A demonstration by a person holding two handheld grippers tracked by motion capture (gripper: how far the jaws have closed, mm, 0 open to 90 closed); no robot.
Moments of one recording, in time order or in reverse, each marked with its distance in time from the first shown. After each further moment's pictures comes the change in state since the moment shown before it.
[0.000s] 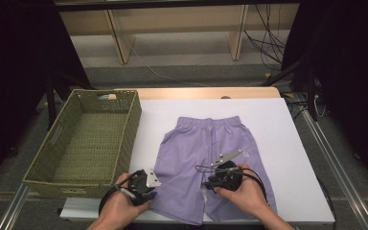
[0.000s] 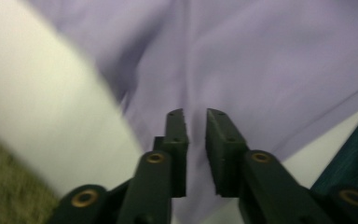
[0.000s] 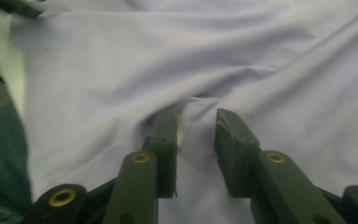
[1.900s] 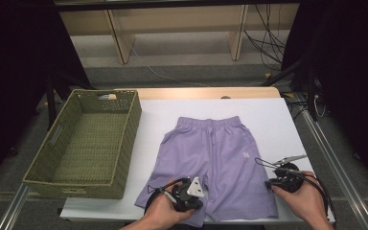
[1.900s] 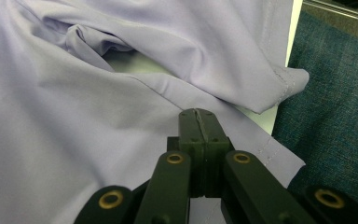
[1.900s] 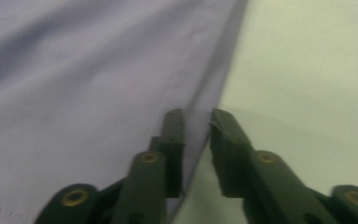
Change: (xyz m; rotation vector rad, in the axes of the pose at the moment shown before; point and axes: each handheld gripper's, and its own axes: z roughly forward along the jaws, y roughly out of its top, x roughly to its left) left arm -0.053 0.056 0.059 -0.124 -0.264 0.114; right arm -0.083 -0.094 -0.081 0.112 -0.330 0.321
